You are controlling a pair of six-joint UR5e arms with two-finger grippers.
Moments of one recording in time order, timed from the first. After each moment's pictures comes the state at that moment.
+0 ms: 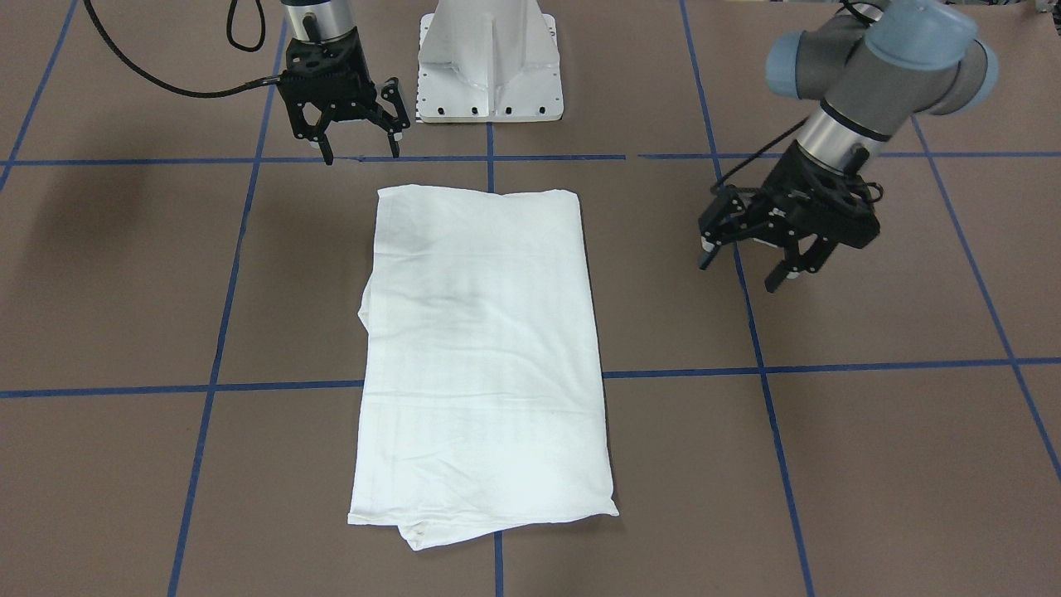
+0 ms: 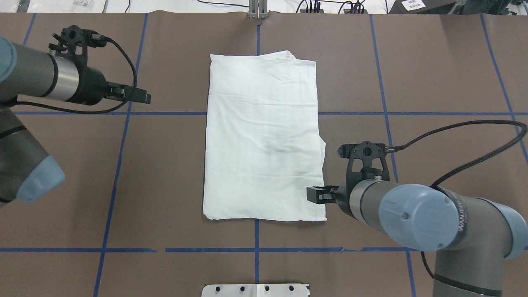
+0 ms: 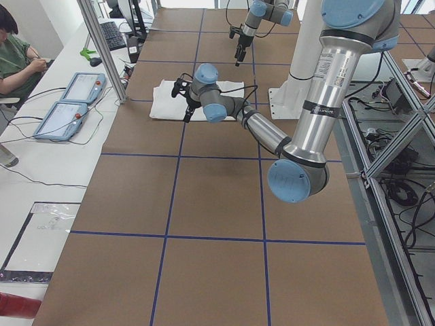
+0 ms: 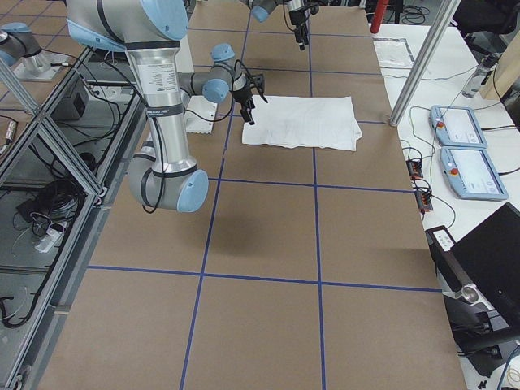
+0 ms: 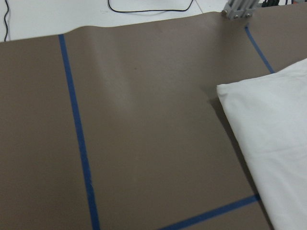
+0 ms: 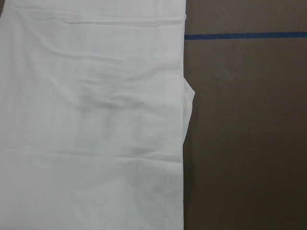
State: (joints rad) left arm -0.82 -1.85 -1.91 -2.08 -1.98 -0.97; right arm 0.29 -1.36 2.23 -1.50 1.46 1.36
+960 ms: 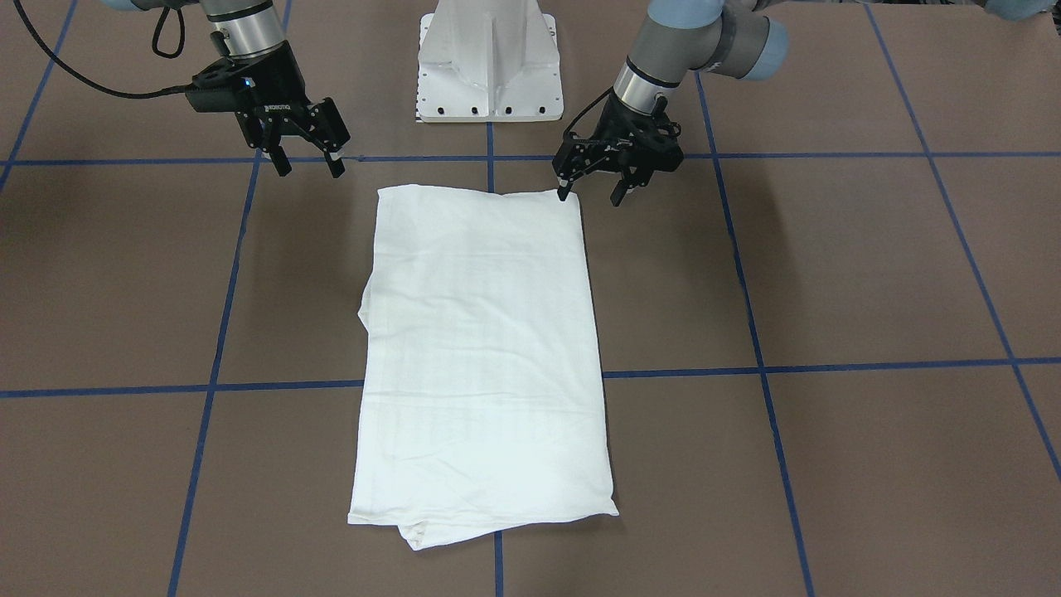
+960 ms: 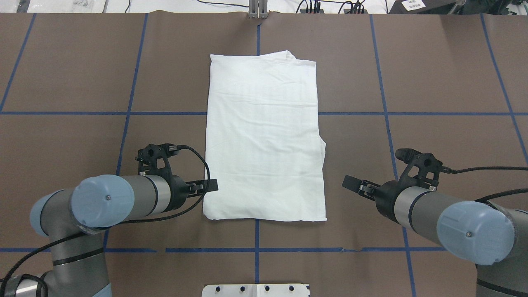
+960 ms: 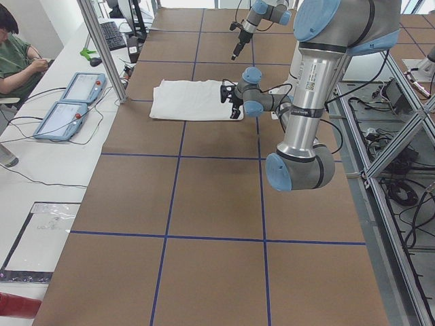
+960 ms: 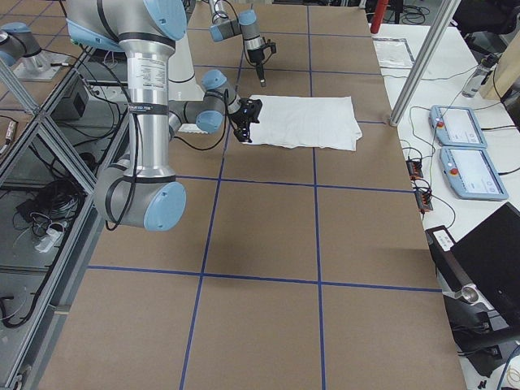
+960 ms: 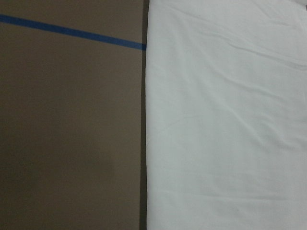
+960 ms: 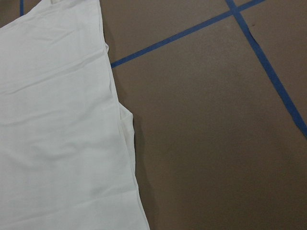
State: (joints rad) left arm -0.33 -1.87 -1.91 -2.06 -1.58 -1.52; right arm 0.29 -1.58 2.22 -1.21 1.37 1.71
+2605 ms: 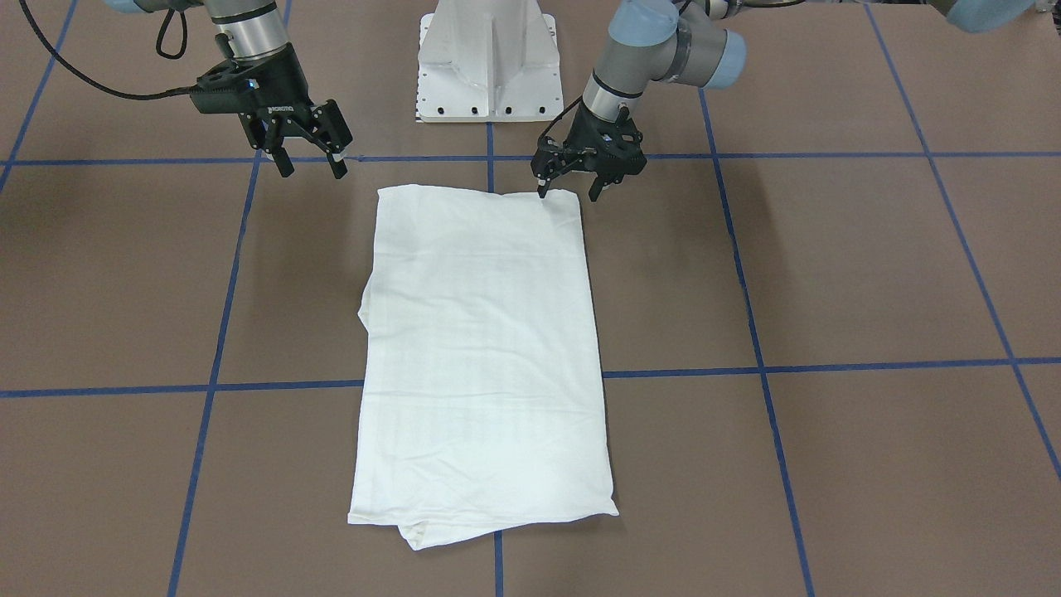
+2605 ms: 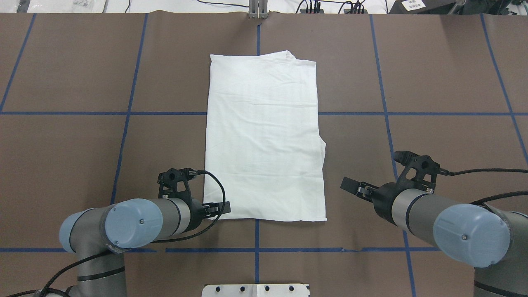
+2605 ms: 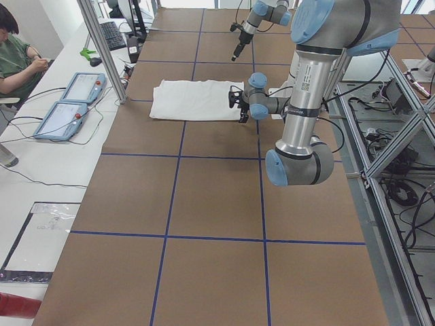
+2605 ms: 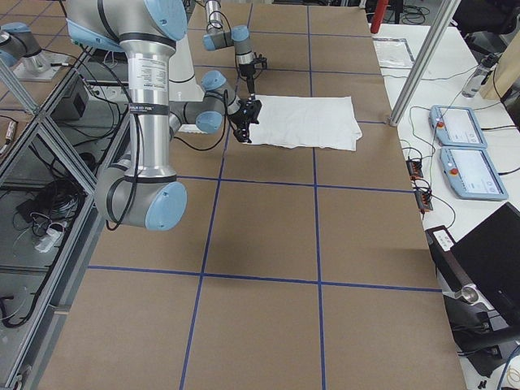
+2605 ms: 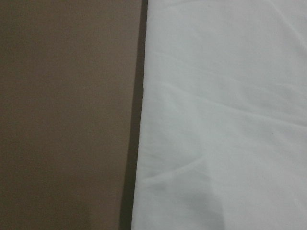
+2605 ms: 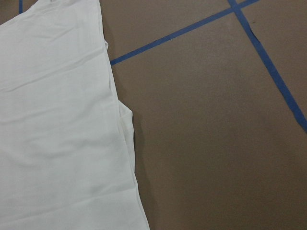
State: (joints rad) left arm -0.25 -1.91 -1.83 -2.05 -1.56 -1.54; right arm 0.27 -1.58 2.21 -1.21 1.36 1.71
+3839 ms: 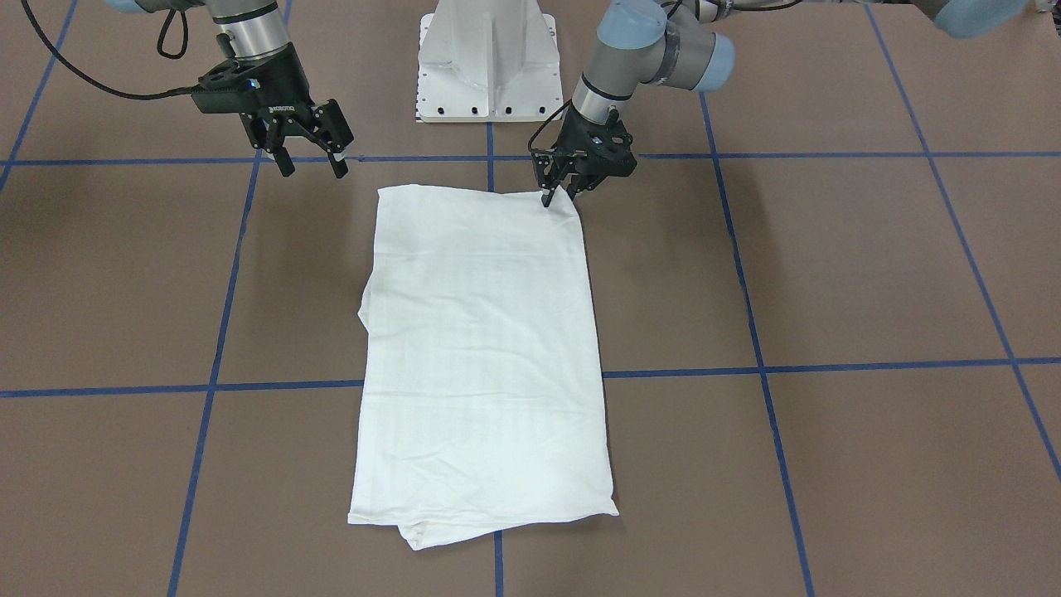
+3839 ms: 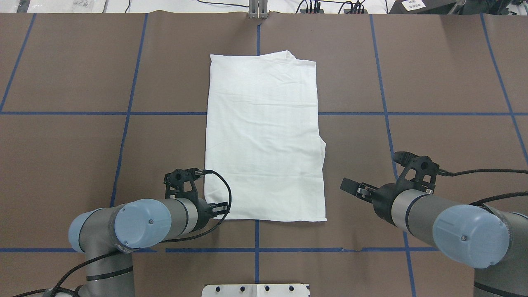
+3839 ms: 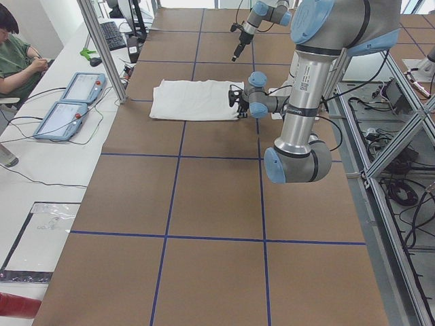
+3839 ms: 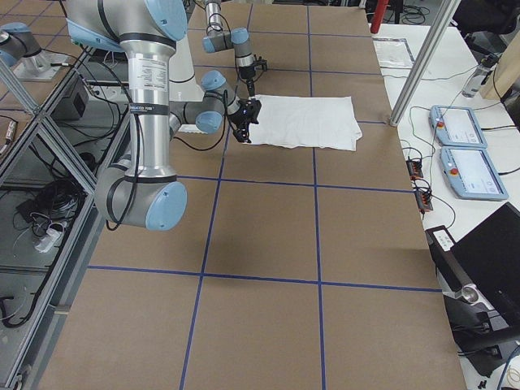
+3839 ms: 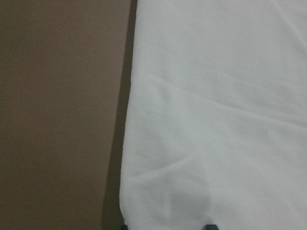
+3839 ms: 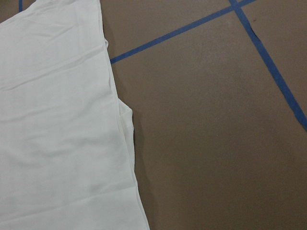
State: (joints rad) left arm -0.25 -1.95 -1.80 -2.05 -1.55 -1.57; right arm 0.27 -1.58 2.21 -1.21 1.36 1.71
